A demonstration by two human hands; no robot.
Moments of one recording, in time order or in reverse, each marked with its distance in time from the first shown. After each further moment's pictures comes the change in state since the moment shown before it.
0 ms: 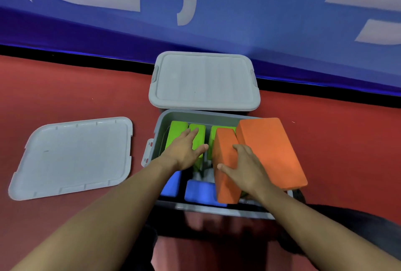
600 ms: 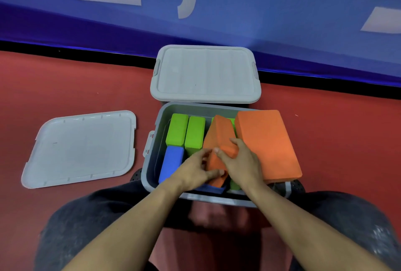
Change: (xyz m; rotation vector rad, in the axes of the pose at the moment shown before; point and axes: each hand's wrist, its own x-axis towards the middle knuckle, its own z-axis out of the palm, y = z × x) left_hand -0.048 0.012 0.064 -0.397 -0.161 -0.056; right_hand -0.017 -0.003 0.011 0.299 0.180 0.103
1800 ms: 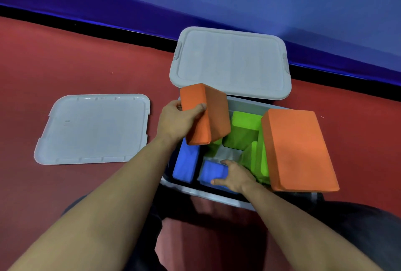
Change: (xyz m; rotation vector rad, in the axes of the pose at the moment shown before) left_hand 0.013 0.017 -0.115 -0.341 0.656 -0.062; right_hand 0.039 0.042 0.108 -0.394 -0.624 0.004
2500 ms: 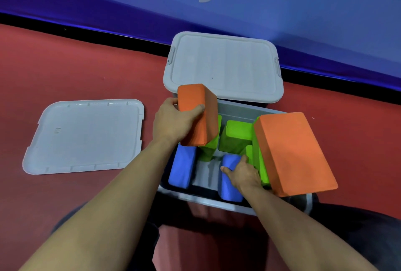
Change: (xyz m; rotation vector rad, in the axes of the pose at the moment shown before) left_hand 0.002 0.019 0.002 0.150 0.070 0.039; right_hand 0.001 0.003 -0.014 -0.032 0.280 0.333
